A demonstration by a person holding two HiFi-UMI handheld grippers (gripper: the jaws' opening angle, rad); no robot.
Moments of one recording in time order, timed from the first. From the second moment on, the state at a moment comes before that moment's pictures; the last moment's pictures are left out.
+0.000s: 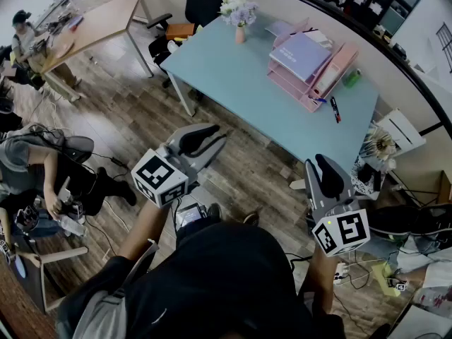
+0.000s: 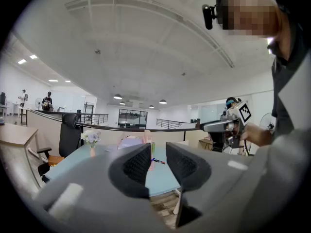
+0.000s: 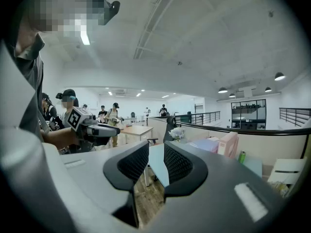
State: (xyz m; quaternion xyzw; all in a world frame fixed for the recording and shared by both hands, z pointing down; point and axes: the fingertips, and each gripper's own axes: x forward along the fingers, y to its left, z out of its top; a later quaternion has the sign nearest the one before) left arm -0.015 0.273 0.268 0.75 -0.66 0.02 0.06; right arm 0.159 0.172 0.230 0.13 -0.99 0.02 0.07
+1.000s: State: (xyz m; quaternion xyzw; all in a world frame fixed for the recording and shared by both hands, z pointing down) left arm 0.030 0.240 0.276 0.73 -0.68 0.03 0.06; right arm 0.199 0.125 0.243 0.09 -0.99 0.06 0.04
